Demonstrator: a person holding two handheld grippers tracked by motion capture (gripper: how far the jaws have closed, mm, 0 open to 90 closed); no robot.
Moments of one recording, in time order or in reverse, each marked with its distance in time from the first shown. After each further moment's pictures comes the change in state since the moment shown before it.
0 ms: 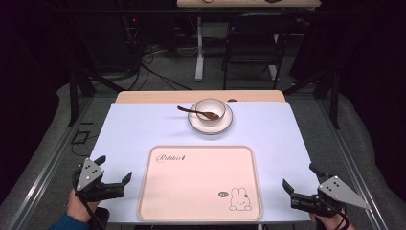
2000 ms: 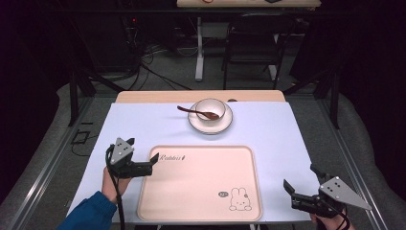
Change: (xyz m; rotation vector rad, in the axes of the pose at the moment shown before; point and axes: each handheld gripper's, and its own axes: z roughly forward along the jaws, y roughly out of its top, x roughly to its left) left arm -0.028 0.048 0.073 -0.047 -0.070 -0.035; right arm -0.001 0.000 -0.002 0.000 -0.008 0.005
